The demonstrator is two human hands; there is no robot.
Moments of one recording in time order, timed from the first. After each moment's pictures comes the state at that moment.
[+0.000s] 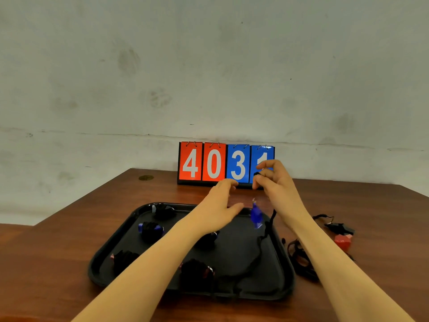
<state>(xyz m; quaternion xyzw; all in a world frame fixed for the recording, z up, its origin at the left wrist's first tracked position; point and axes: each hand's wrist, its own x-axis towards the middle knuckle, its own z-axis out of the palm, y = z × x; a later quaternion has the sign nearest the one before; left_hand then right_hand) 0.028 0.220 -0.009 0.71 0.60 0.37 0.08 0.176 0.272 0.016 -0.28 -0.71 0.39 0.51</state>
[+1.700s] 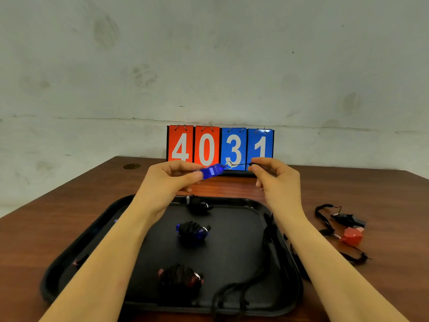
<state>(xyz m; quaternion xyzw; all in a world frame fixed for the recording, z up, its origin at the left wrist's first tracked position) -0.021 0.216 -0.005 0.49 0.54 0.63 0.26 0.164 0.306 -0.016 -0.35 -0.64 0.34 0.60</state>
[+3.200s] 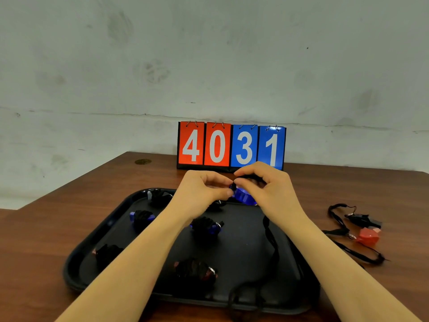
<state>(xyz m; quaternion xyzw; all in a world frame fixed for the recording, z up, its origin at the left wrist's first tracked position) 0.001 0.219 -0.019 0.58 0.58 0.53 0.23 0.148 0.285 -0.021 -0.23 -0.83 0.17 0.48</state>
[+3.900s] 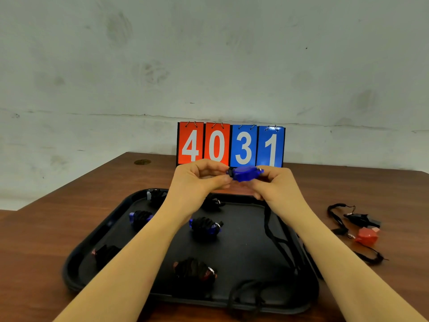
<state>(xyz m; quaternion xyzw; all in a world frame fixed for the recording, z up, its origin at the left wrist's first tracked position) 0.004 0.215 -0.011 0.53 0.49 0.64 0.24 0.156 0.285 -0.012 -0.28 -0.77 0.37 0.45</state>
